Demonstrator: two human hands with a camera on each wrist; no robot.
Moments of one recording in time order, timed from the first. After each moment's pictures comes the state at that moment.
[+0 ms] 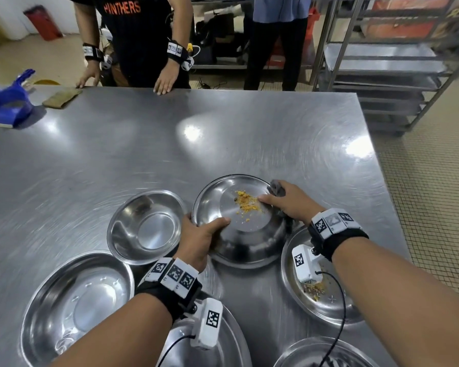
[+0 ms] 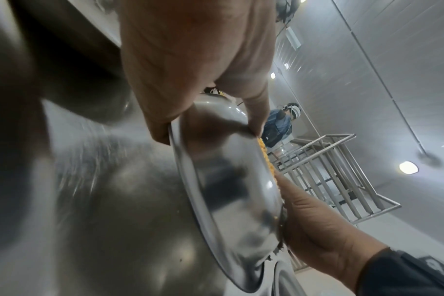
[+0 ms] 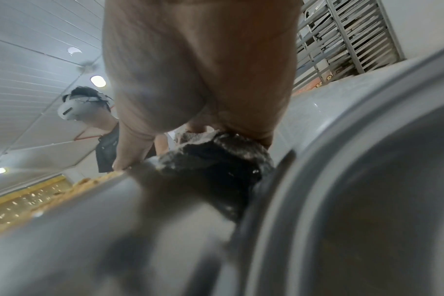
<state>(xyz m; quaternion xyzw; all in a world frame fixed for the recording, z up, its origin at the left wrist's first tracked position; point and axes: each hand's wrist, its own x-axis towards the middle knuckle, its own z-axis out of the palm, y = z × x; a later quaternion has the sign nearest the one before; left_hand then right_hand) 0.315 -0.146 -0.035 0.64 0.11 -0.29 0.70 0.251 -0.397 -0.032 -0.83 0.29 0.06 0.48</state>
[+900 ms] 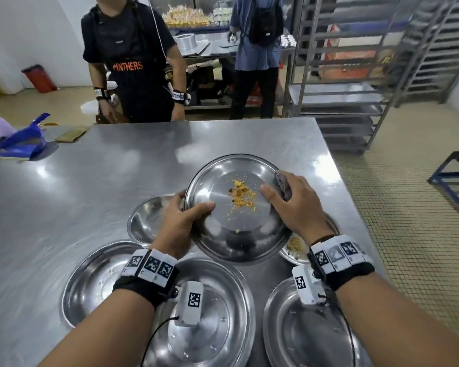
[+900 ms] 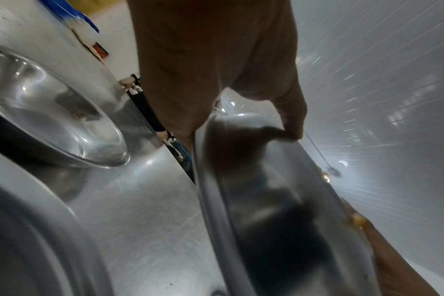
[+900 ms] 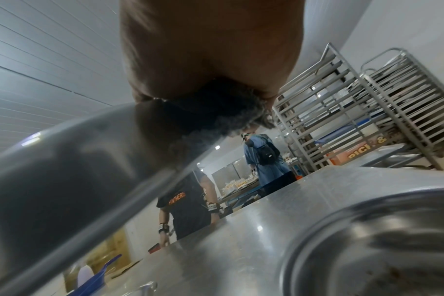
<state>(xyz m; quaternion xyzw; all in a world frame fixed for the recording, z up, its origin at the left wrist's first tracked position) 0.261 -0.061 0.073 0.58 -0.07 -0.32 0.75 0.107 -0.280 0.079 -0.87 0.28 -0.25 0.33</state>
